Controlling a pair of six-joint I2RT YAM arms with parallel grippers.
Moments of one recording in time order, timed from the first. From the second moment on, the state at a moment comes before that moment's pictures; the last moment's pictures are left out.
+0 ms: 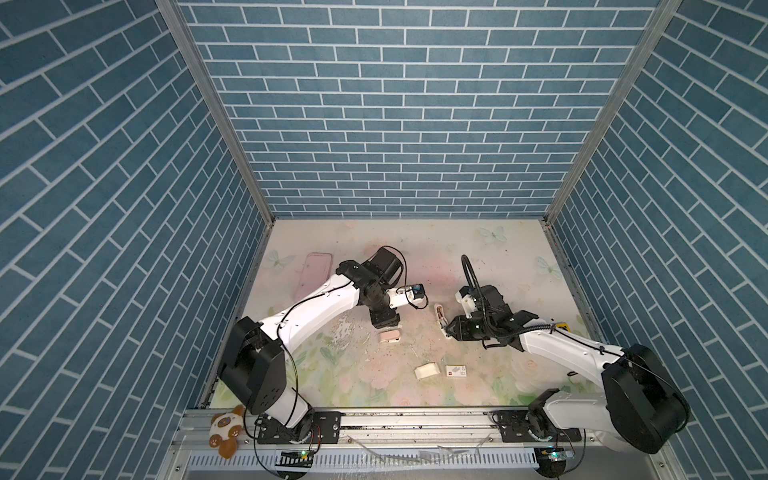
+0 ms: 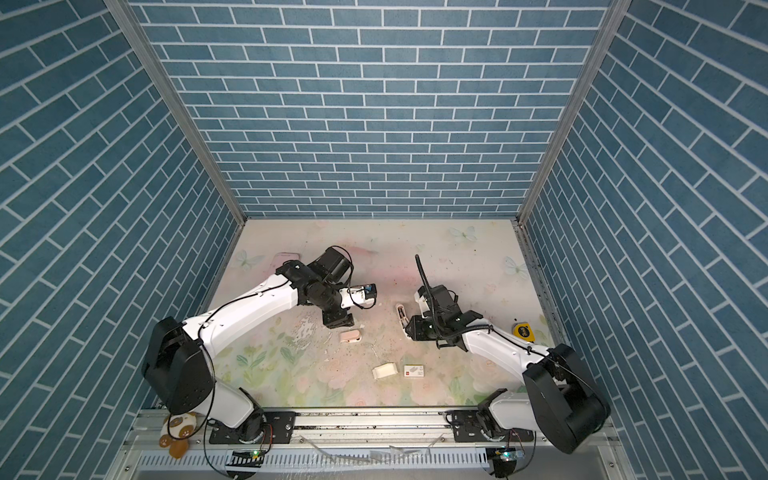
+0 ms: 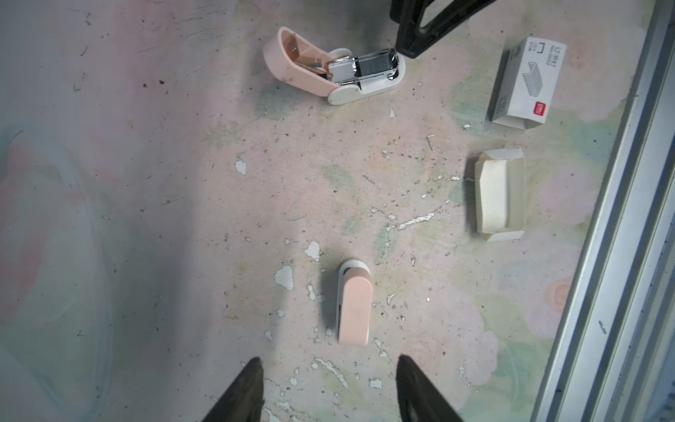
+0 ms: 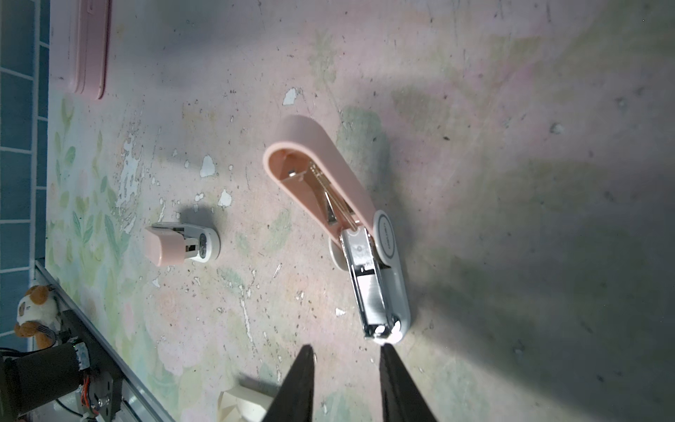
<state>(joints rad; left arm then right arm) -0.65 1.56 1.27 -0.96 0.22 0.67 0.63 1.32 0.62 -0.27 -0.31 0.49</state>
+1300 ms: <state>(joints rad) -0.57 1.56 1.24 -0.97 0.27 0.70 0.73 1.59 0.83 -0.36 -0.11 0.35</state>
